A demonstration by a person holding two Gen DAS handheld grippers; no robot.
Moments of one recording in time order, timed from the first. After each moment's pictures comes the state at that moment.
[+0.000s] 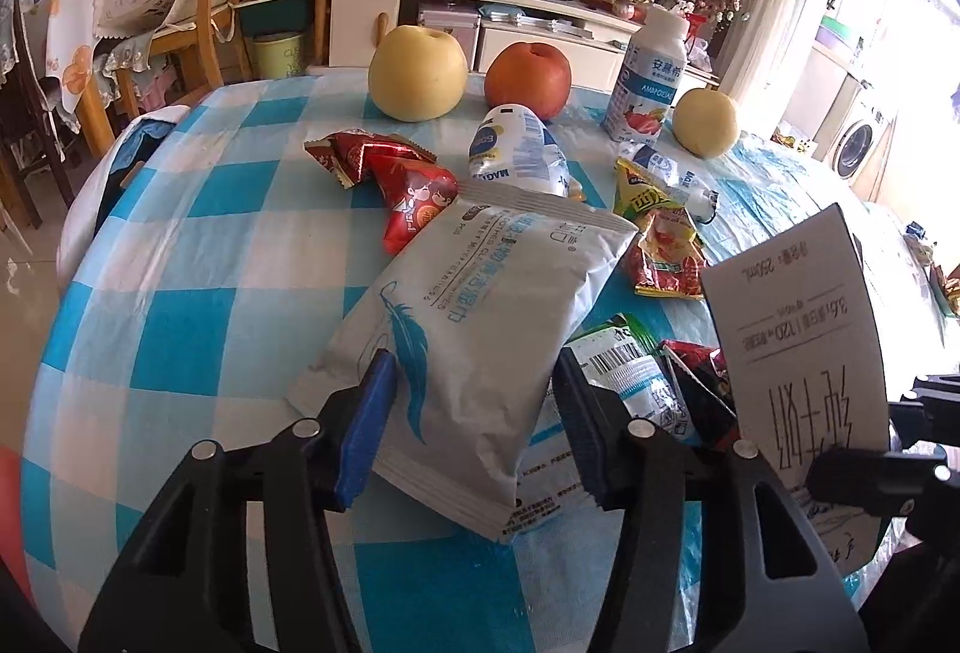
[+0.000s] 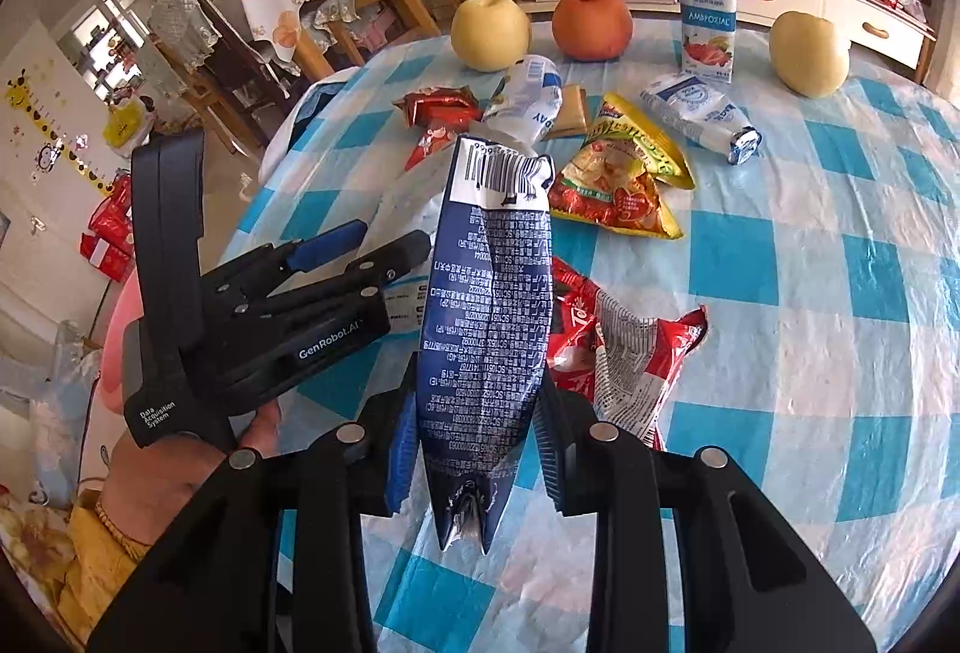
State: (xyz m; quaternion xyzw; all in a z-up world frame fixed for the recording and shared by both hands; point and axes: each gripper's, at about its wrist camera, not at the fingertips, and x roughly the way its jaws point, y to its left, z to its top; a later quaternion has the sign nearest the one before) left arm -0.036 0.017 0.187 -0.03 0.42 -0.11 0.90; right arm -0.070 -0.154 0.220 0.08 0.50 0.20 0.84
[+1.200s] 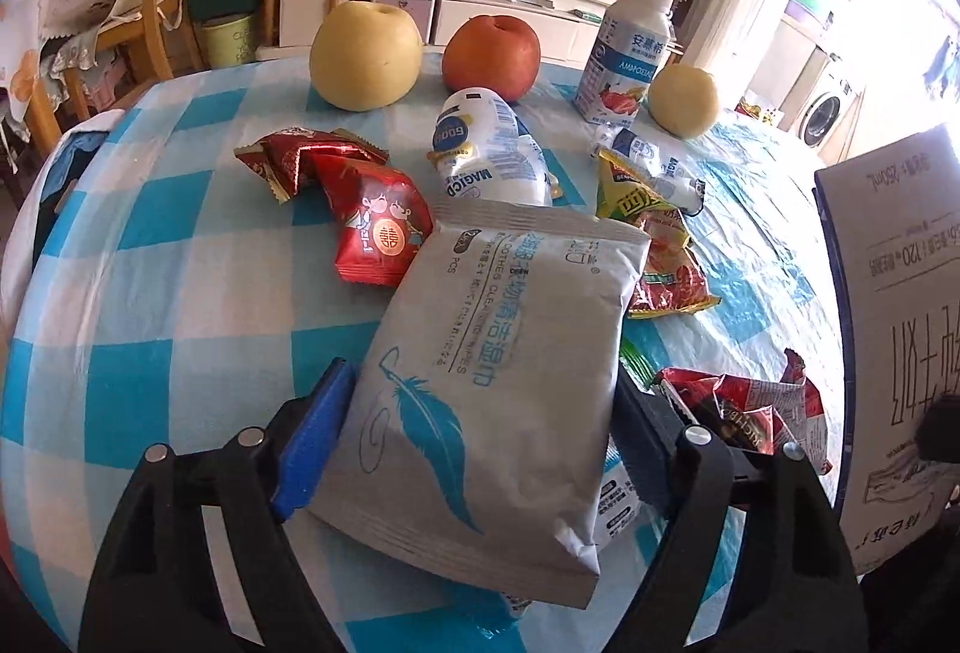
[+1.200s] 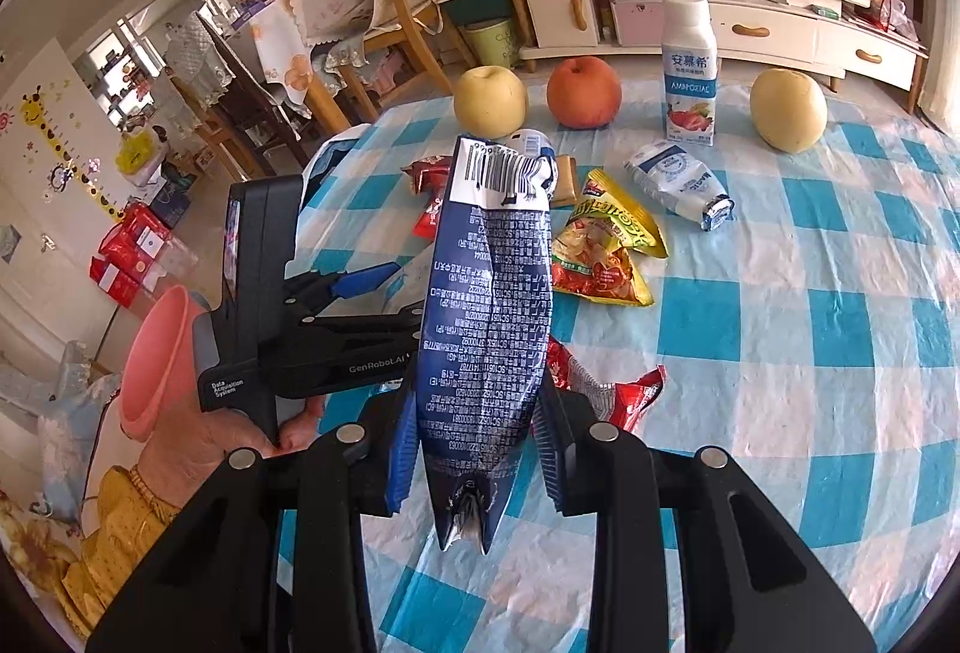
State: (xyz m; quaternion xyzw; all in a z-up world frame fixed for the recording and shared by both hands) left arm -0.002 0.008 0.178 -0.03 0.45 -0.16 0.88; right arm -0.067 -0.169 0.248 0.08 0.46 0.20 0.86
